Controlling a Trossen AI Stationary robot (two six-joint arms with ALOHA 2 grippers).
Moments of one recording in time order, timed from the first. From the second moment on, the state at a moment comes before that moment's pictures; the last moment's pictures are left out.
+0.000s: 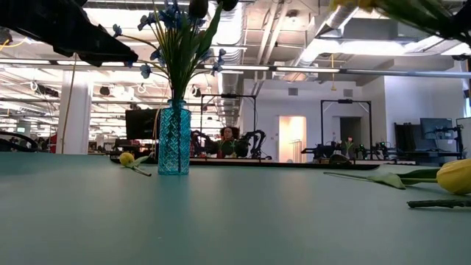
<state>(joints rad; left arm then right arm) -0.47 0.74 0.33 0.10 -0.66 -0.05 1.14 1.07 0.94 -1.55 0.99 1.65</state>
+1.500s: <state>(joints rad) -0.47 0.74 0.33 0.13 -0.65 -0.03 0.39 1.10 1.06 -0.89 0.40 0.72</state>
